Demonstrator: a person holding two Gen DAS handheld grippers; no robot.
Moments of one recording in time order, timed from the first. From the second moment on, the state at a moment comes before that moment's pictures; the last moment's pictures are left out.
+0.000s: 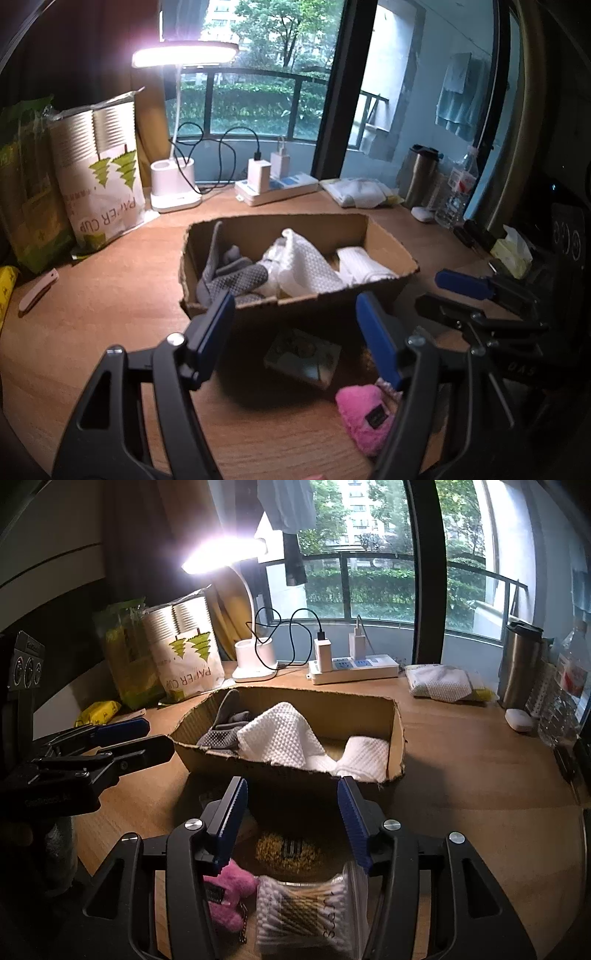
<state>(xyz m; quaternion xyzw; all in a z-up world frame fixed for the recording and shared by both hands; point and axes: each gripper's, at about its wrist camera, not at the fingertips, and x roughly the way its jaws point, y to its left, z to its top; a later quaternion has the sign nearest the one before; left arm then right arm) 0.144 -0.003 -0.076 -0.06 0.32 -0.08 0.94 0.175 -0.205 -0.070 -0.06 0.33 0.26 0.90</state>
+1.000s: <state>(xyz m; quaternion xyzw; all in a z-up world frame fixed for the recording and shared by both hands) 0.131 -0.032 -0.133 -0.06 0.41 -0.10 0.91 0.150 -0.229 -0.137 -0.06 0.39 0.25 0.88</state>
